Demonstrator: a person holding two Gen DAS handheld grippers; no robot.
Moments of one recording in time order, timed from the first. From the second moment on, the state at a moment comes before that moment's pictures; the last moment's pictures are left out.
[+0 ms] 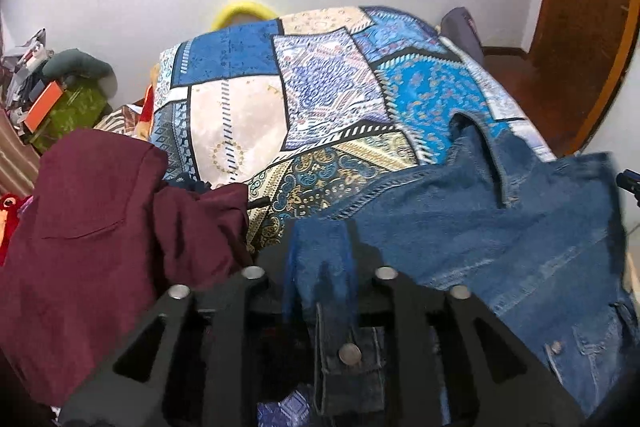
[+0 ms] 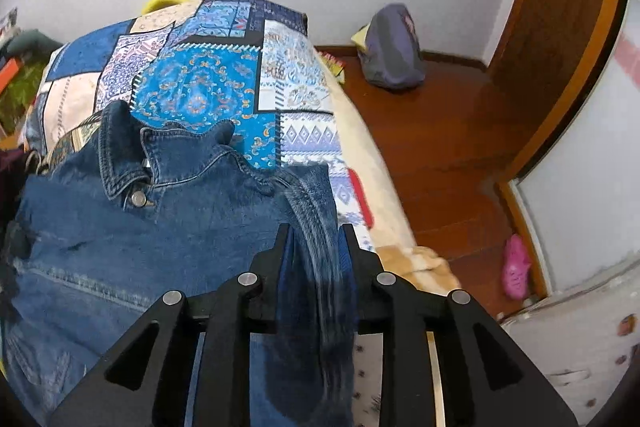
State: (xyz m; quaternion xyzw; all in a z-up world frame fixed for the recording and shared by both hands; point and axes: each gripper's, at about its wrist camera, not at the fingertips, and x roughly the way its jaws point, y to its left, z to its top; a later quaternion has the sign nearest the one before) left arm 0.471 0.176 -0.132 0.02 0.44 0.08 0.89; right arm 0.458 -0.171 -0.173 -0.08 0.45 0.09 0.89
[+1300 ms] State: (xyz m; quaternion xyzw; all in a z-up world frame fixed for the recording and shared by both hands) left arm 0.245 0.162 -0.221 -0.15 0.60 -0.11 0.78; right arm 0.270 -0.235 -0.247 -0.05 0.55 0.11 0.83
